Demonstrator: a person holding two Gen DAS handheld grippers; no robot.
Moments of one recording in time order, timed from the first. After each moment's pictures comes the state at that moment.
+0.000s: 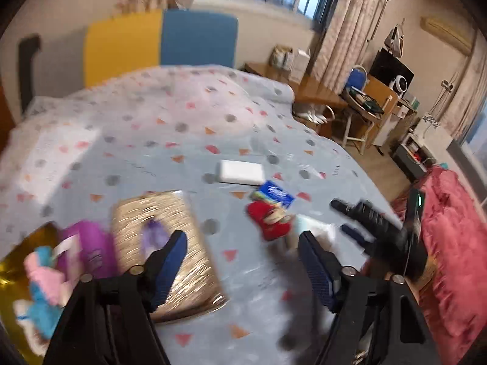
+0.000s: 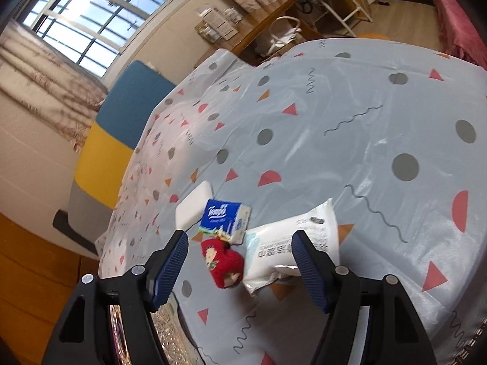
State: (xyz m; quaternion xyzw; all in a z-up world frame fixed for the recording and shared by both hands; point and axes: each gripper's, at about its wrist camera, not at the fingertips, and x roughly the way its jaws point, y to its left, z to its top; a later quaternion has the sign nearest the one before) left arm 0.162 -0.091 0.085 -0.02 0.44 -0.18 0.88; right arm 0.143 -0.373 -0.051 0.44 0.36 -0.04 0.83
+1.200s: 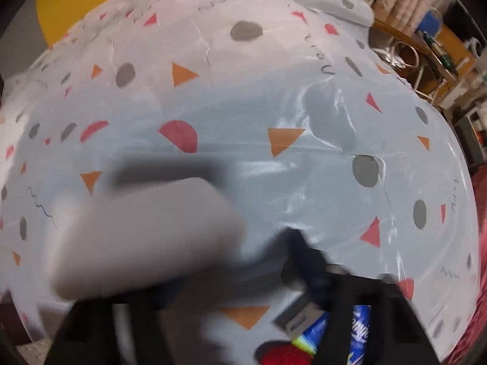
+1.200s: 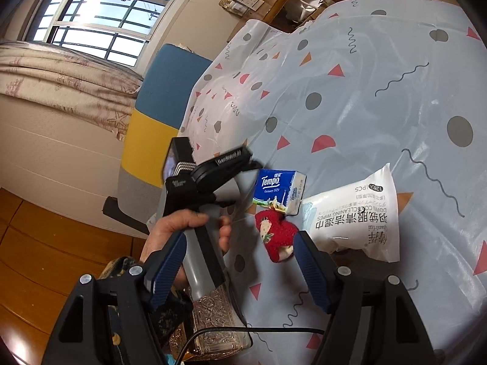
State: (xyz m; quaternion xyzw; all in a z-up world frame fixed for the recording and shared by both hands) left arm 0.402 -0.196 -0.086 0.04 0.59 -0.07 0.80; right arm 0.149 -0.366 -0.057 0.51 0.35 0.08 0.78
